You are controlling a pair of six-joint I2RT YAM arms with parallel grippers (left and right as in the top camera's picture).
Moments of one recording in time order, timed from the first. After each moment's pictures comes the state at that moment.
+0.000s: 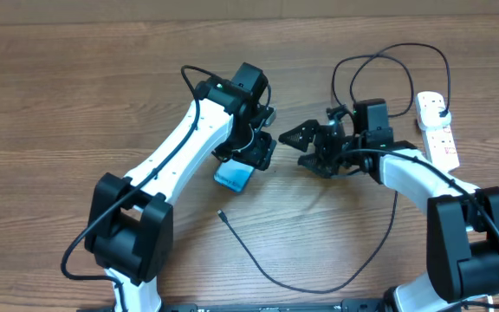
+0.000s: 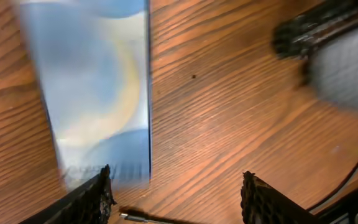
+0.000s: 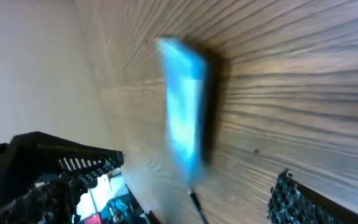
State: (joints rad) left arm -0.52 1.94 1.62 -1.15 0.25 -0.10; right arm 0.18 1.73 0.87 -0.09 -0.88 0.77
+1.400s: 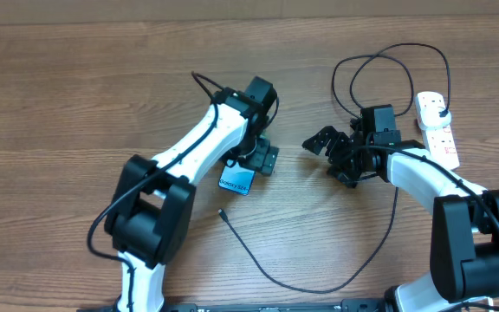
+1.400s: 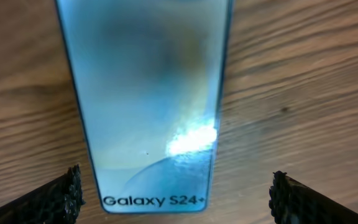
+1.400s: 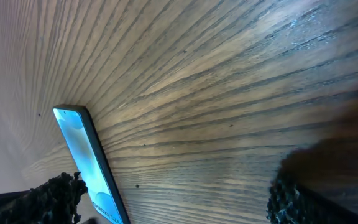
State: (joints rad) left arm -0.54 2.08 1.57 -1.07 0.05 -0.23; right arm 0.11 1.72 0.88 -0.31 -0.50 0.78
